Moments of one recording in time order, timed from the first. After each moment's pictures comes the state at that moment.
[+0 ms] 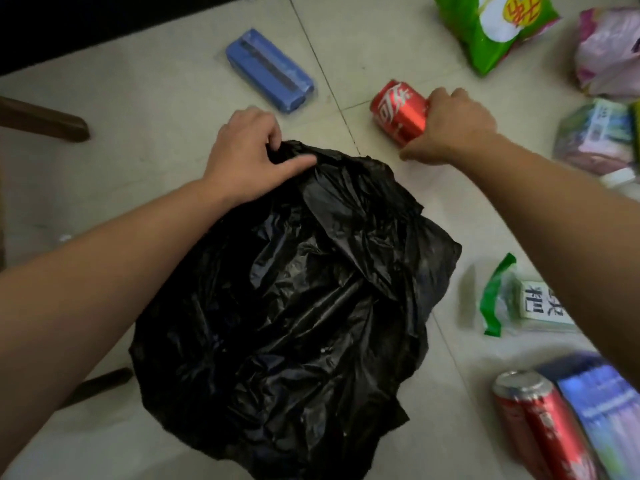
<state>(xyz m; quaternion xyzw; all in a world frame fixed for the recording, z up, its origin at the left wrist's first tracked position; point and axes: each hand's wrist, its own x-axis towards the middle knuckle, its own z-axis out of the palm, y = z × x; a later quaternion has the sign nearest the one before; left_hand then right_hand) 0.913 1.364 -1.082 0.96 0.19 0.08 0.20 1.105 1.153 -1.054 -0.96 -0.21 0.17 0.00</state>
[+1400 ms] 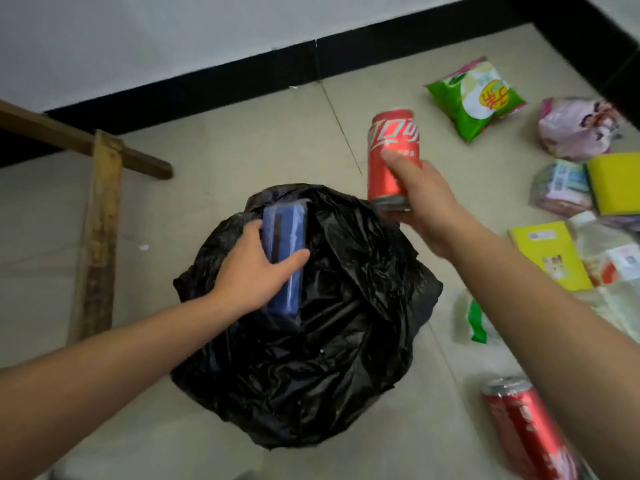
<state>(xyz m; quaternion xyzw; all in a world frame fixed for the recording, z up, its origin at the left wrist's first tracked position) 0.786 1.273 -1.003 0.82 0.42 -0.01 0.38 0.994 1.132 -0.987 -0.68 -0.07 0.37 0.63</state>
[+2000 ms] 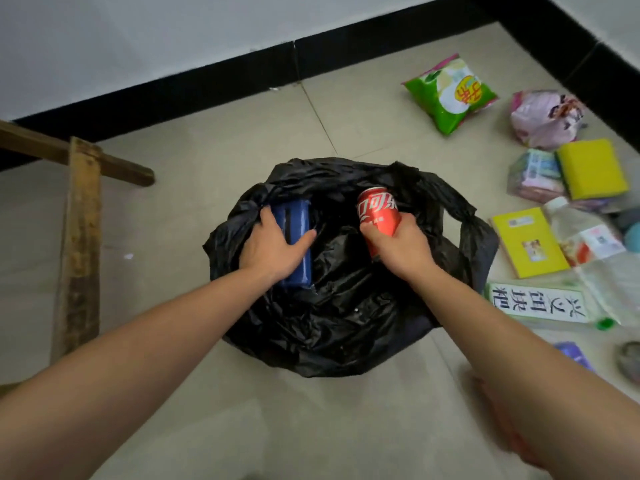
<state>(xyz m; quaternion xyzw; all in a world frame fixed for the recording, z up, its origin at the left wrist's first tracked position) 0.836 1.279 -1.051 0.86 0.42 -0.04 0.28 0.958 1.104 -1.053 -0.88 -0.06 0.26 0.39</state>
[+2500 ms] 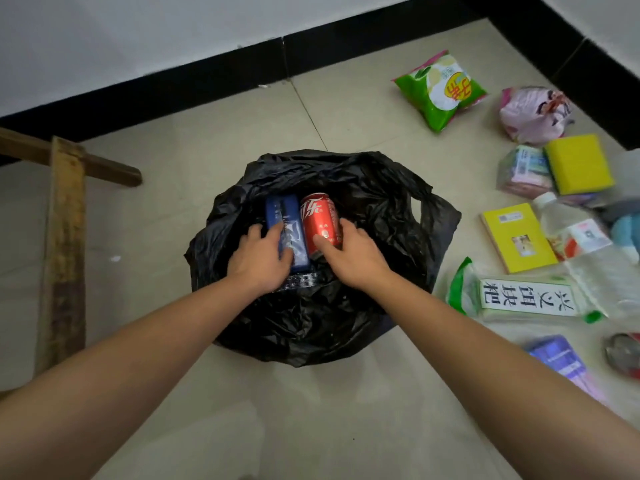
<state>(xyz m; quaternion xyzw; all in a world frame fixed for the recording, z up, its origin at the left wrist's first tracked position) 0.825 1.281 -1.063 0.91 0.34 -0.12 0.19 0.925 1.135 -1.057 -0.88 -0.21 0.31 0.30</state>
